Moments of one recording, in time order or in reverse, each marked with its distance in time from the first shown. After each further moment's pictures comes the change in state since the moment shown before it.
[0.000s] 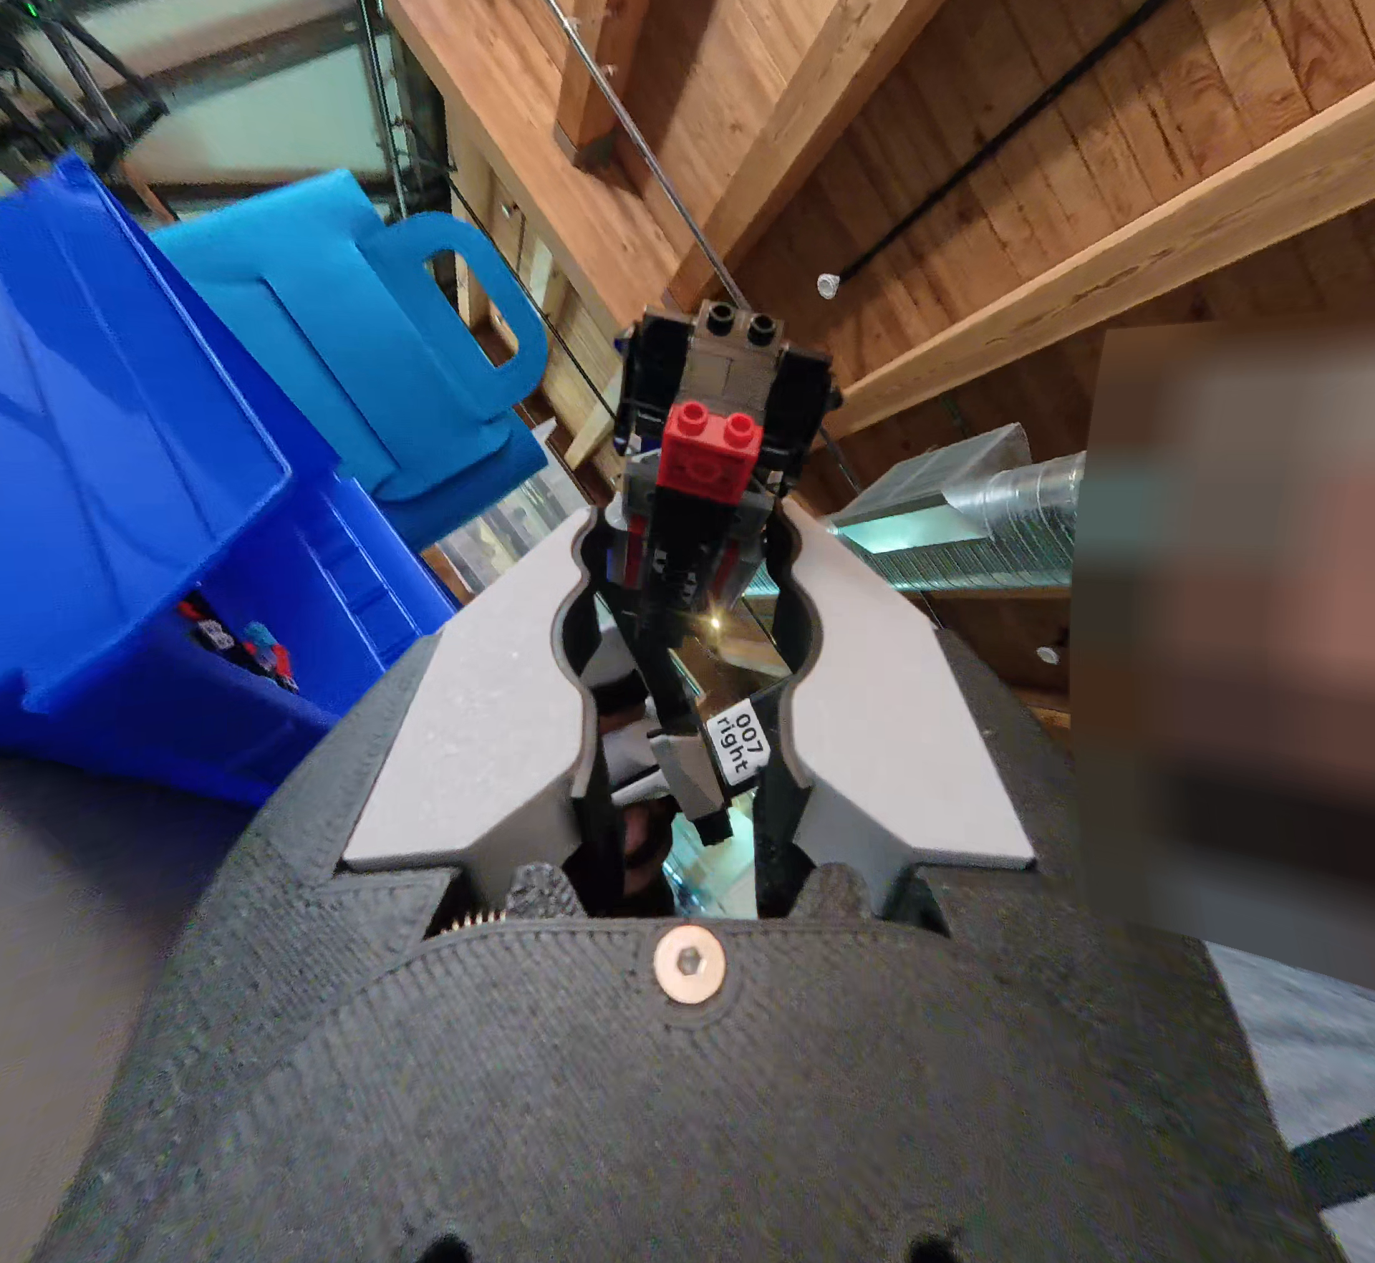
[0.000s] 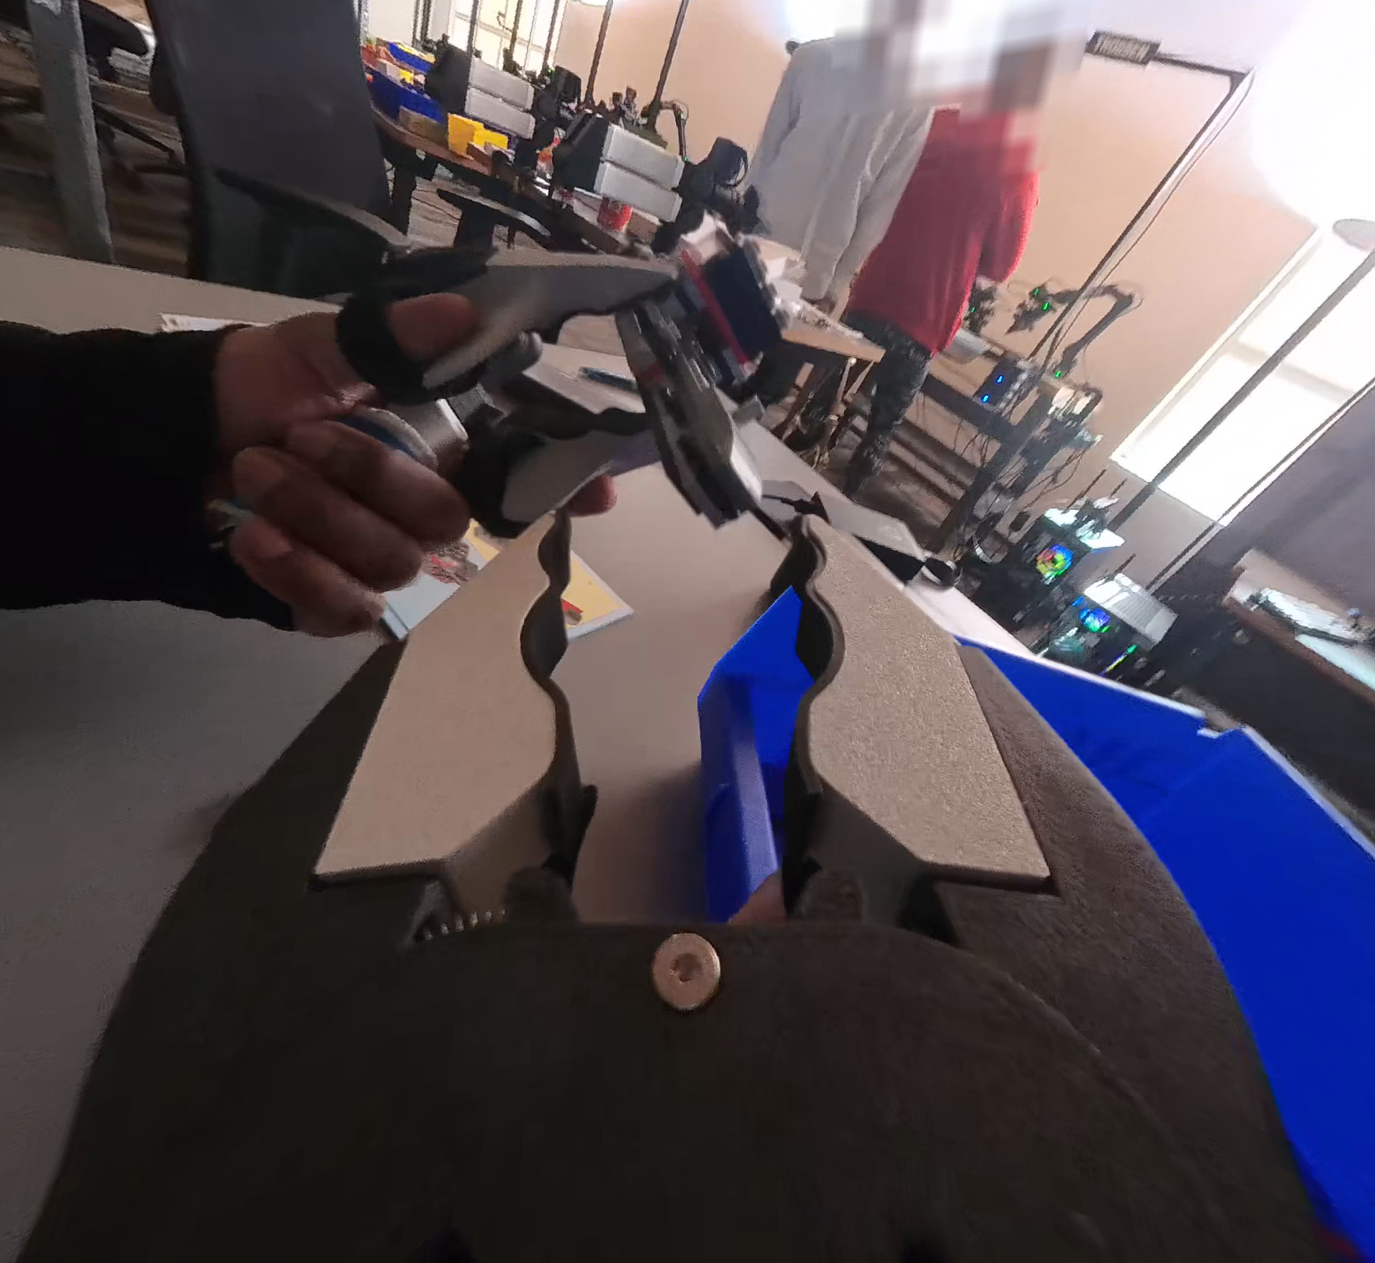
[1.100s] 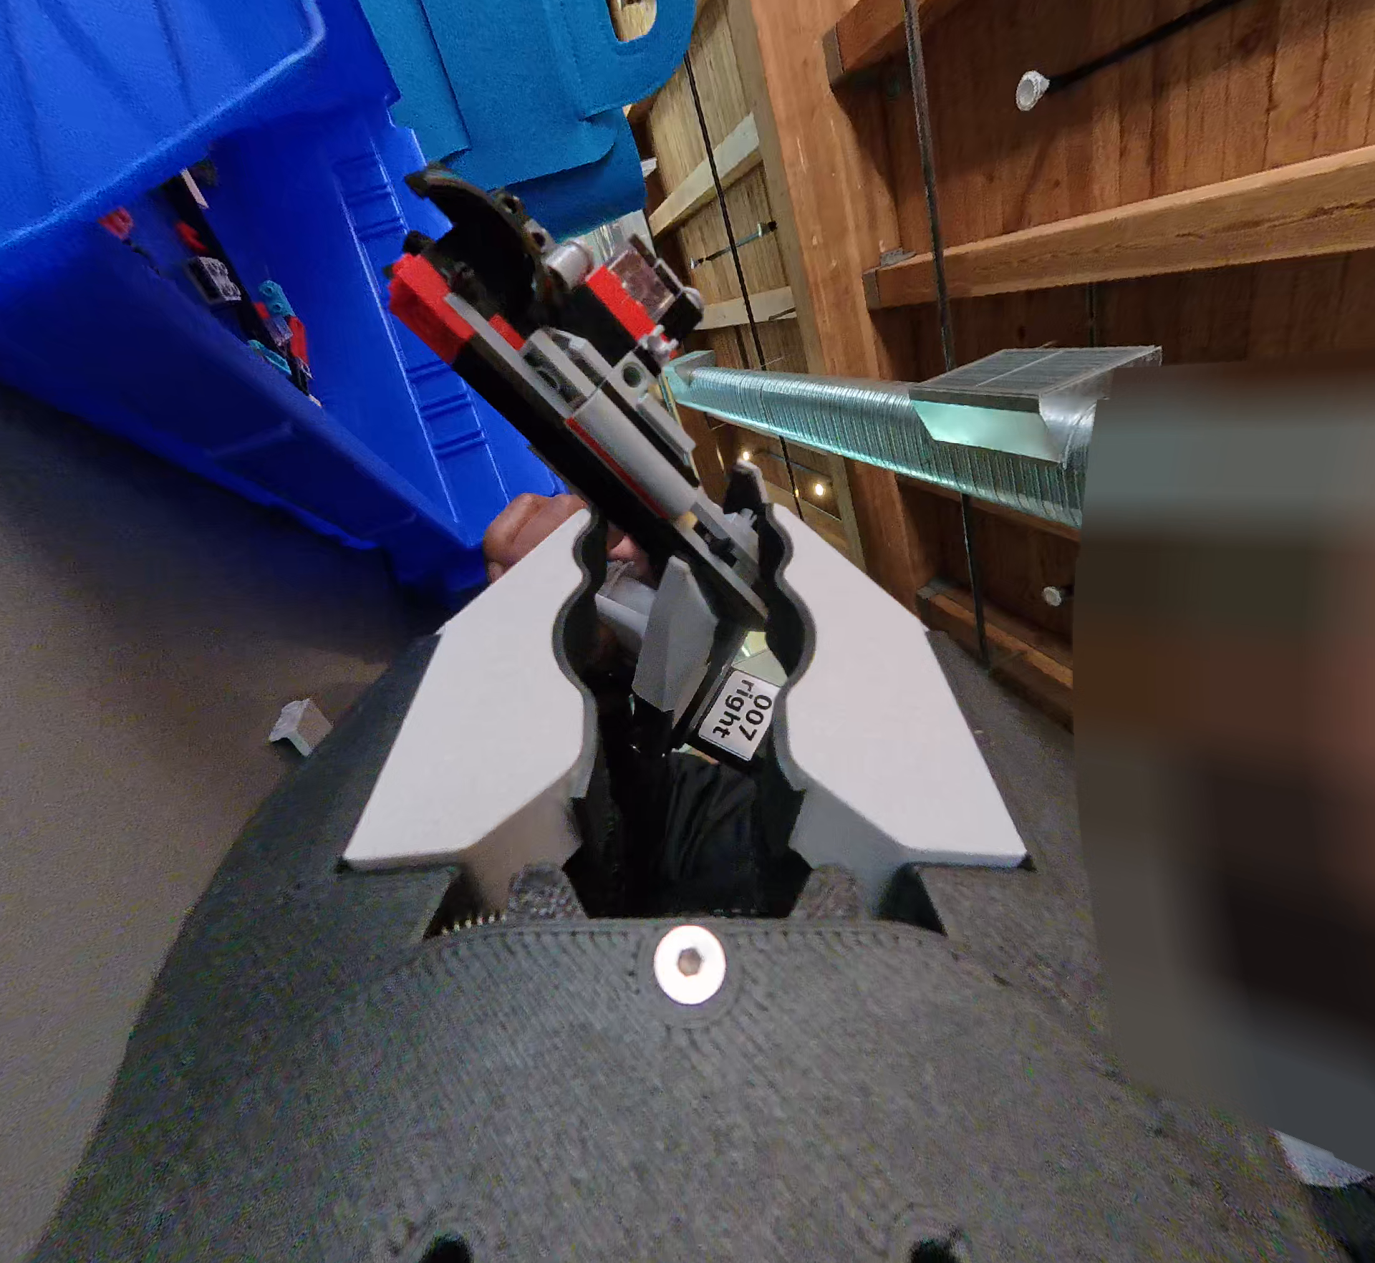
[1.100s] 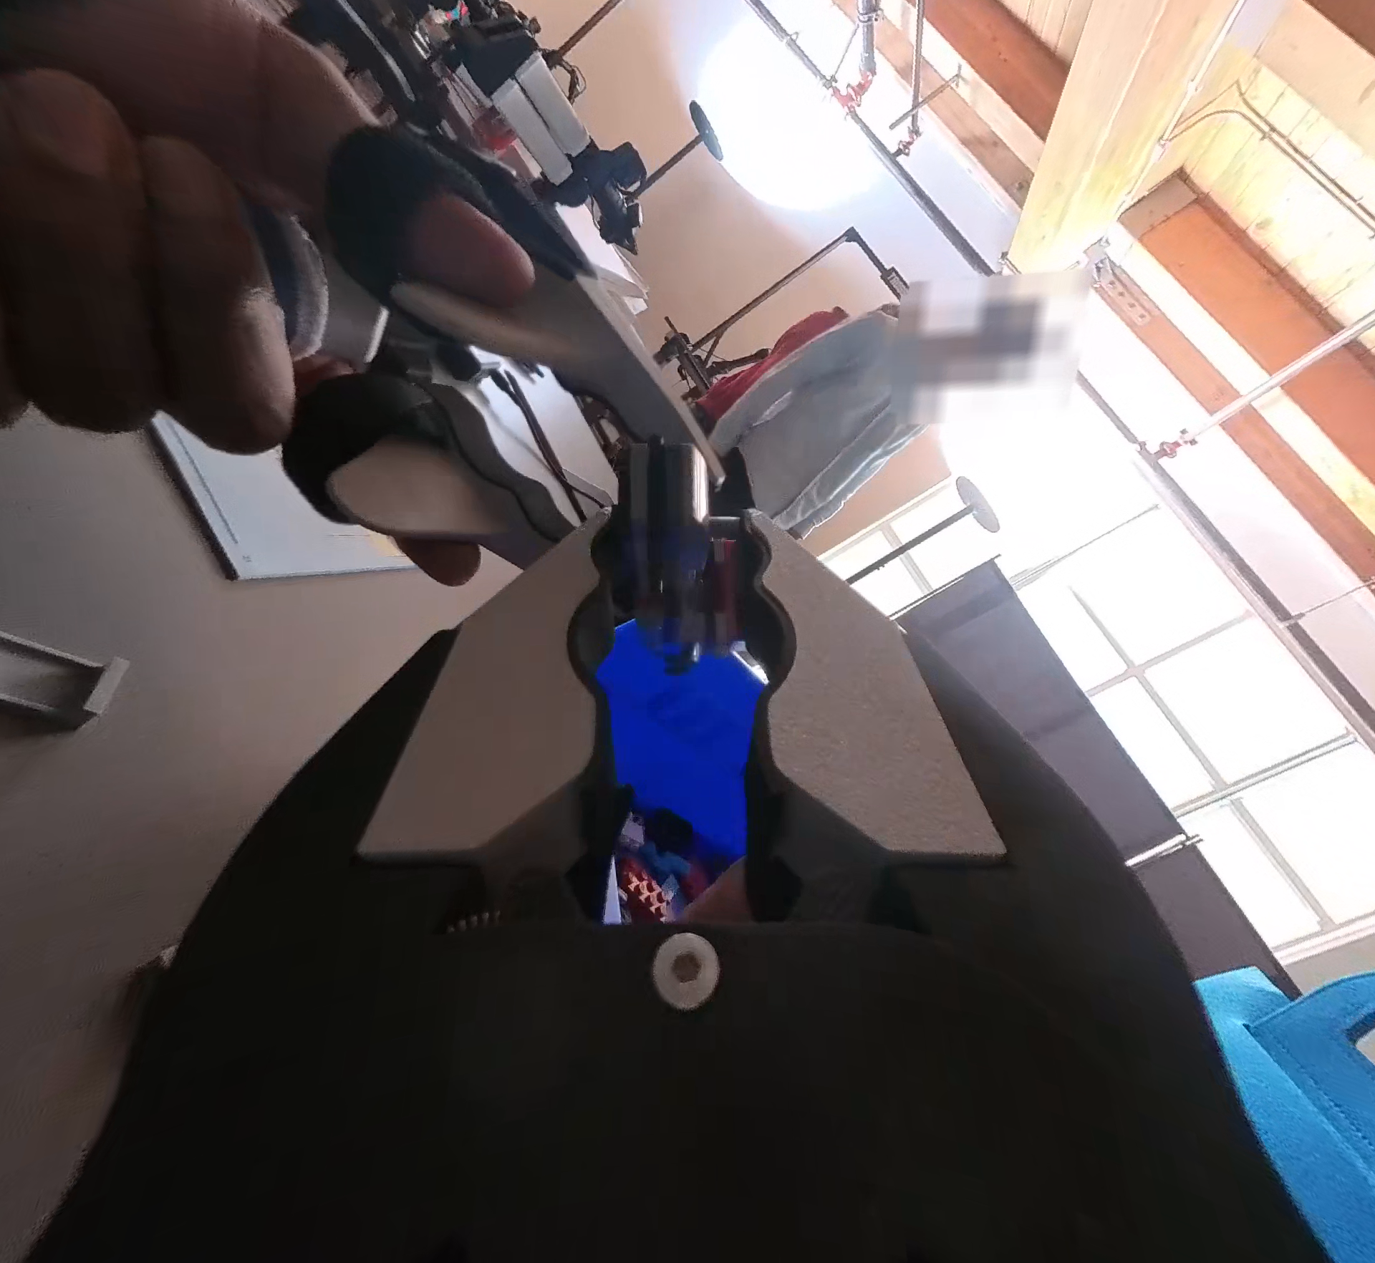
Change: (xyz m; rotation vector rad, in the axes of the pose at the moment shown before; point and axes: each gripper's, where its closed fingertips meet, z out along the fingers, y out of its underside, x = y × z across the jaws) left arm -0.024 0.071 0.004 -0.306 -0.203 -0.260; right arm -0.011 0.000 -0.004 0.015 0.207 -0.573
